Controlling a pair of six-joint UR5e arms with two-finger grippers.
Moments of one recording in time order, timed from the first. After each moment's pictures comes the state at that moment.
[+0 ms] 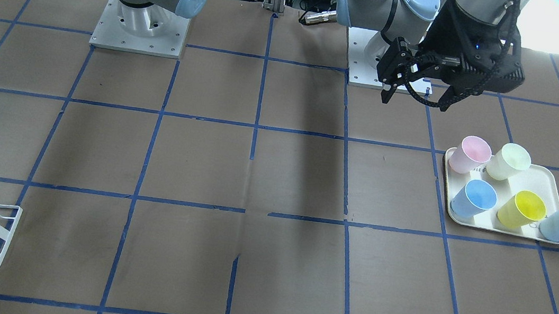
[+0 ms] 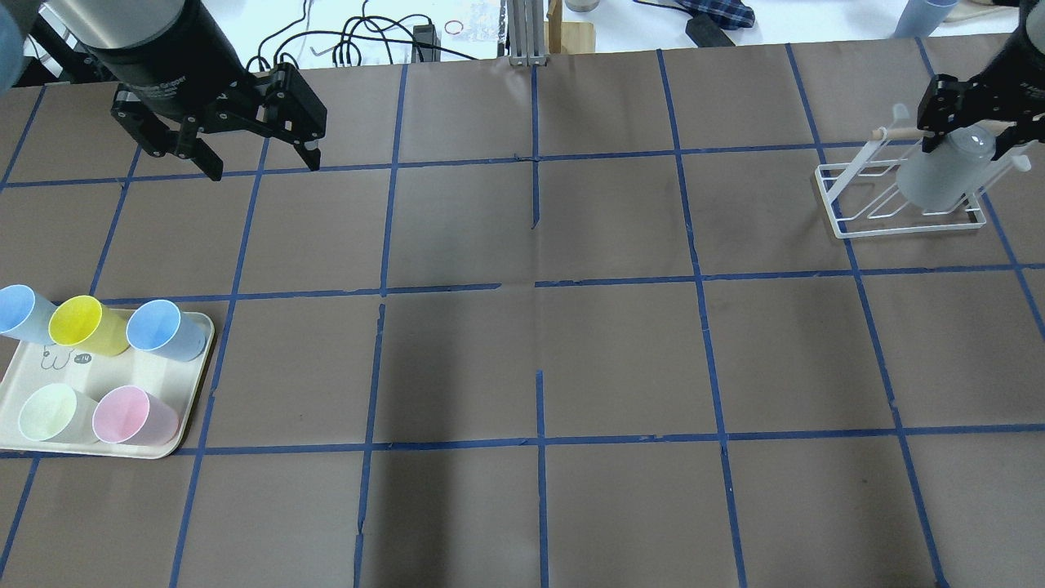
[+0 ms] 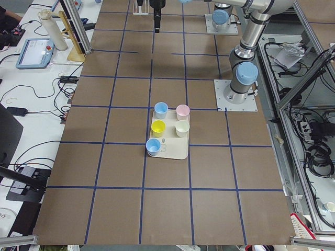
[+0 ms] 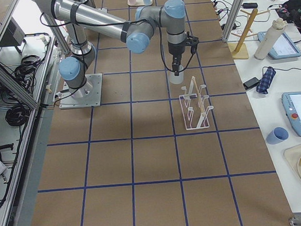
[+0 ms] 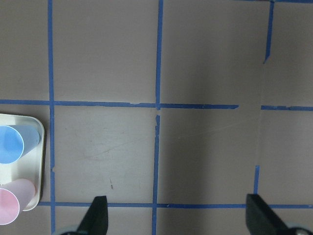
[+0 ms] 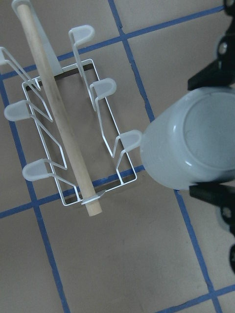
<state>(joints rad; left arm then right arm) -1.55 -1.56 -1.45 -1.67 1.54 -0.03 1.17 -1.43 1.64 -1.95 -1.64 -0.10</state>
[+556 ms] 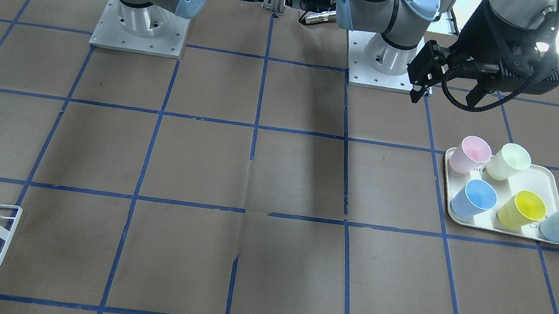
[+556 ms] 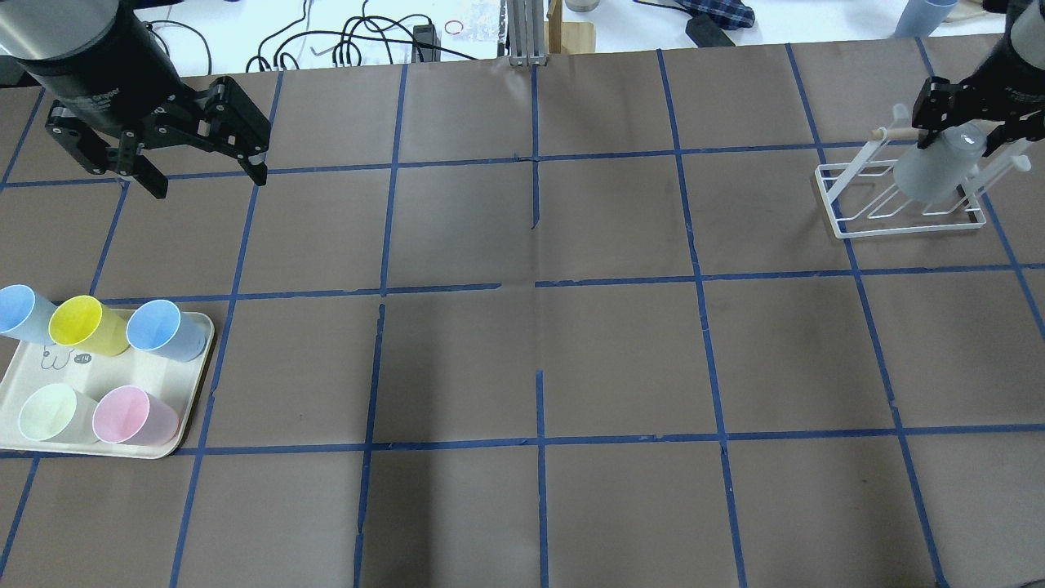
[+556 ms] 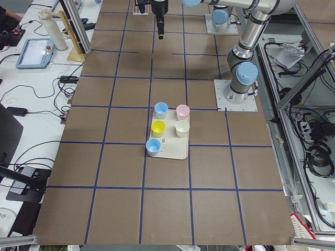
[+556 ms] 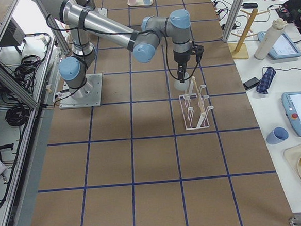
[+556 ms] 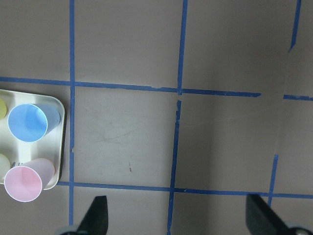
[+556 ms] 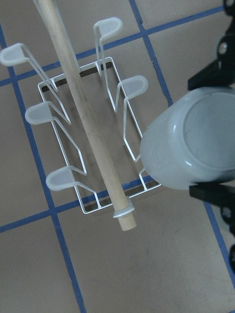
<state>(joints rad) -1.49 -1.54 -1.46 -1.72 1.56 -0.01 1.17 -1.36 1.64 -2.04 -1.64 -0.10</state>
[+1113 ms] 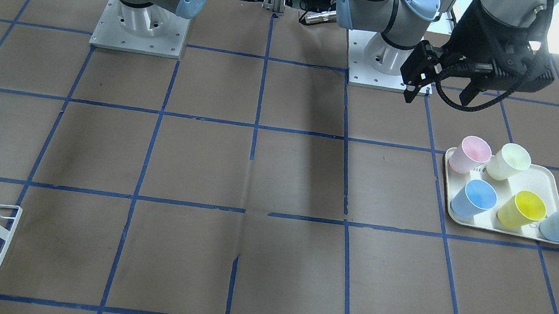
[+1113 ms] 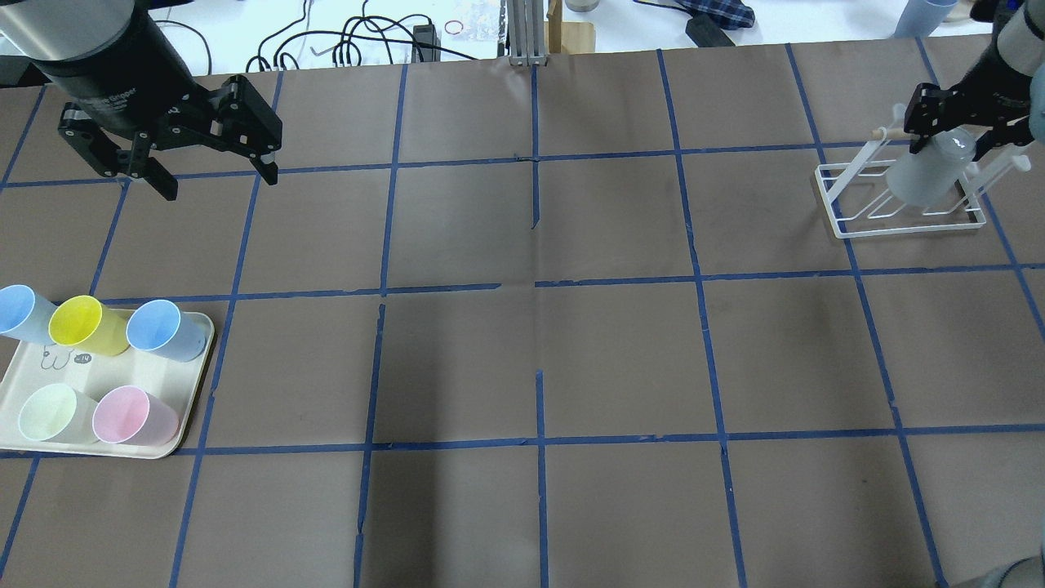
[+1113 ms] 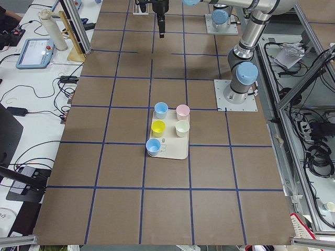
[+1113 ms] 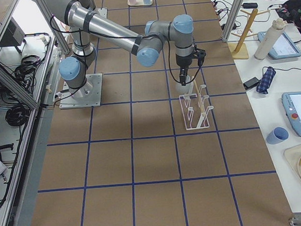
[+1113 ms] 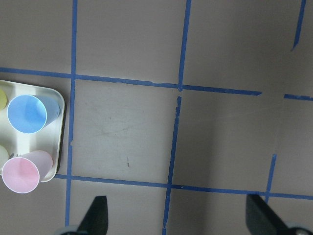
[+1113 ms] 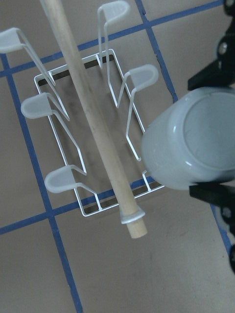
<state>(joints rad) -1.51 -1.55 -1.46 -1.71 1.56 -0.07 1.17 -1.32 1.63 -2.05 -1.64 -0.10</state>
